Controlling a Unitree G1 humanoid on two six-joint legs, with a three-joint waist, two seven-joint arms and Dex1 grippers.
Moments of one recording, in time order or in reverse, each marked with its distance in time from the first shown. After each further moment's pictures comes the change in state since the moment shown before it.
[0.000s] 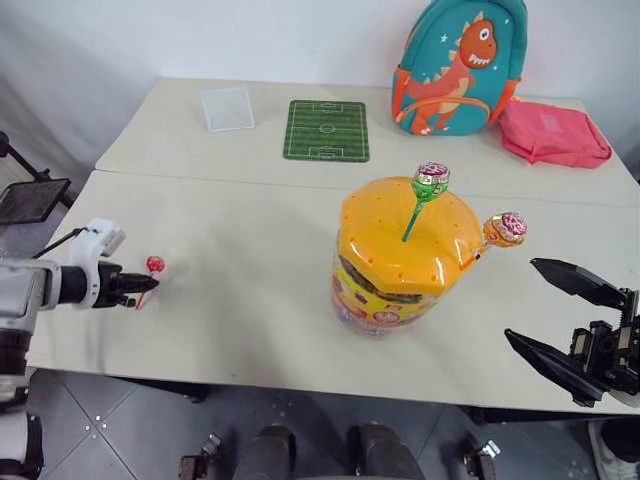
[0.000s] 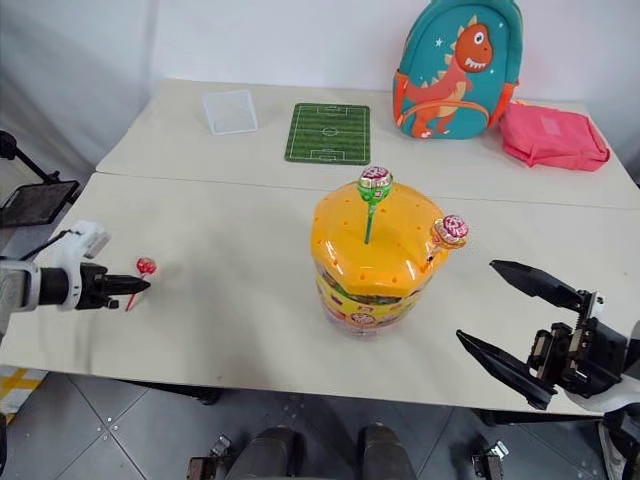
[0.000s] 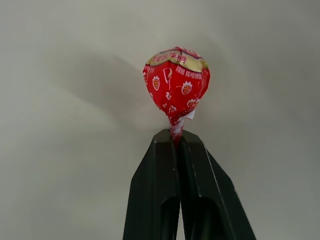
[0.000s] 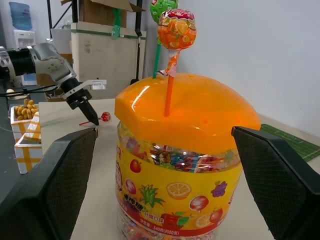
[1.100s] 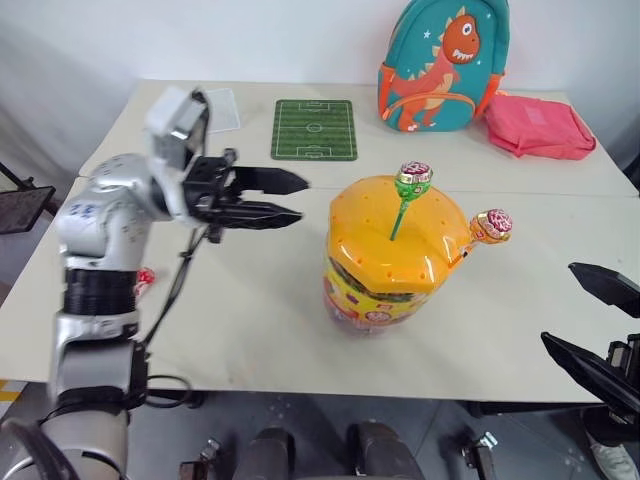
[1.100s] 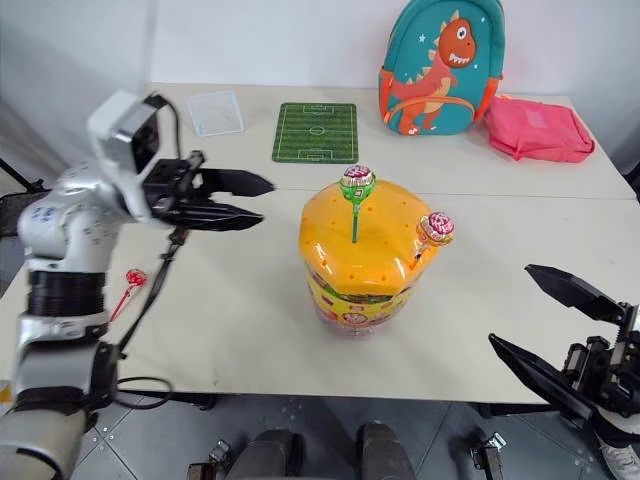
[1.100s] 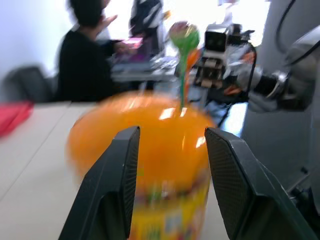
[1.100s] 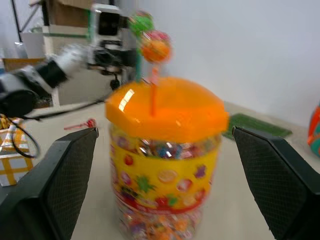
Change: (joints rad) left arm -0.531 -0.498 -0.108 -0.123 -0.391 -0.471 -0.525; right arm 0.166 0.047 -0.197 -0.114 0.117 0.072 -0.030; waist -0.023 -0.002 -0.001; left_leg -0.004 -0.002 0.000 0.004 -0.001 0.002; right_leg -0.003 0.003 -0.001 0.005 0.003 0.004
